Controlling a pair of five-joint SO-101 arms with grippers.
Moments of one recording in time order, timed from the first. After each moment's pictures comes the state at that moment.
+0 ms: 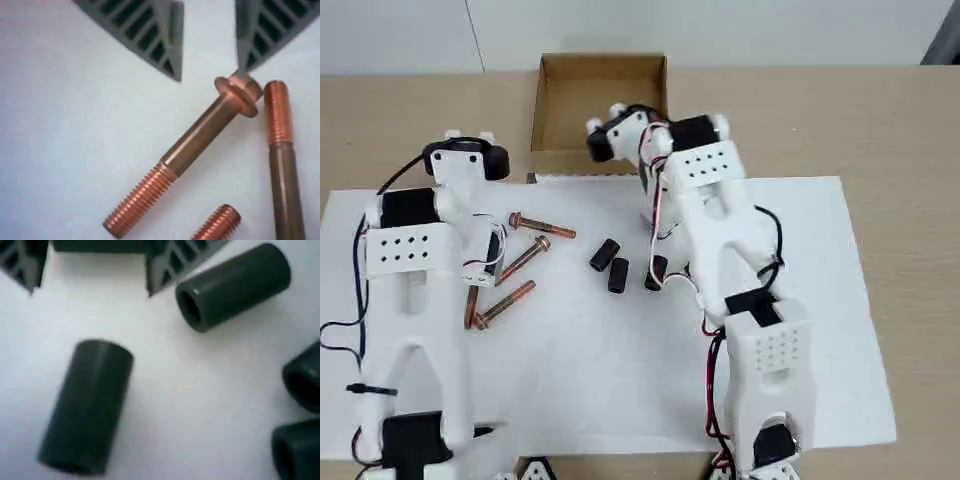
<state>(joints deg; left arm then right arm) -10.6 -12.9 15.3 95.2 -5.9 -21.0 33.5 -37.2 94.5 24.4</state>
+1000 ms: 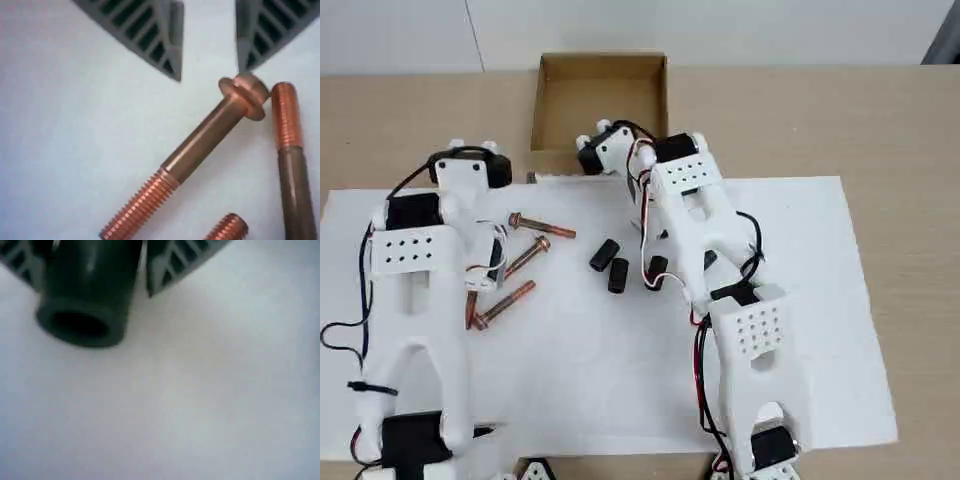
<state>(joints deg) -10.6 -12.9 19.0 93.0 -5.9 -21.7 45.9 -39.1 84.6 25.9</state>
